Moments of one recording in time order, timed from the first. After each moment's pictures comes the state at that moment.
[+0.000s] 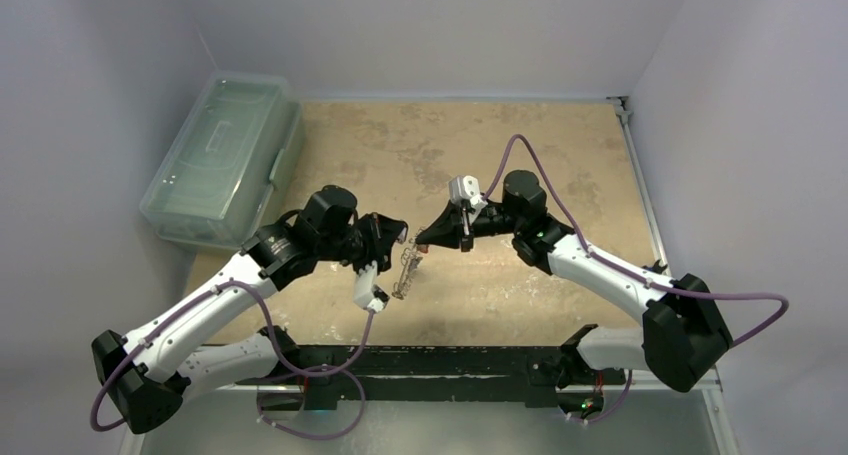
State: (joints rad) left arm -0.76 1.00 0.97 -0.67 0.37 2.03; right arm 0.63 1.27 0.76 0.40 -1.00 -0.12
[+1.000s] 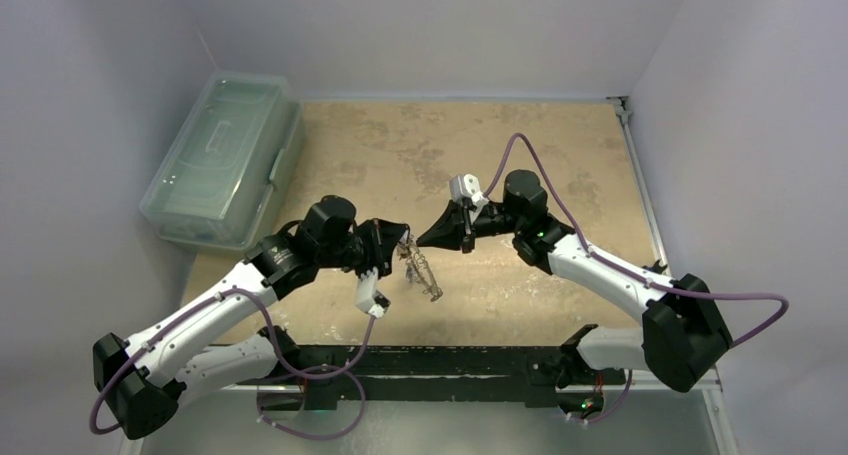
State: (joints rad) left arm -0.76 0.96 0.86 -0.55 0.35 2.06; right arm 0.63 1.27 0.76 0.42 -1.04 -0.07
